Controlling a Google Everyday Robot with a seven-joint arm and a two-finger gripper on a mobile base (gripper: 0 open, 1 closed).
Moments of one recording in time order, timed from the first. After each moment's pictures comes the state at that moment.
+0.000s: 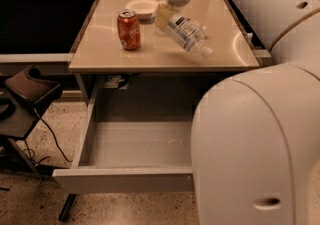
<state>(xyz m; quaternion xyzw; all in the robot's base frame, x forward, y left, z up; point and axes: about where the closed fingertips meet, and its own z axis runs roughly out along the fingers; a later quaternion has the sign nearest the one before) 0.743 -0.040 0.926 -0.44 0.87 0.03 0.23</state>
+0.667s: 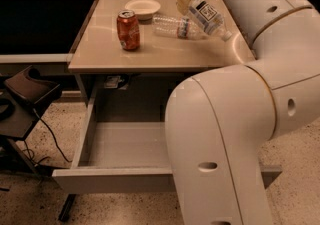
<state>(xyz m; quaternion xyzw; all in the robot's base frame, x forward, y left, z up) 0.808 -0.118 0.946 -0.34 0.90 -0.10 0.26</state>
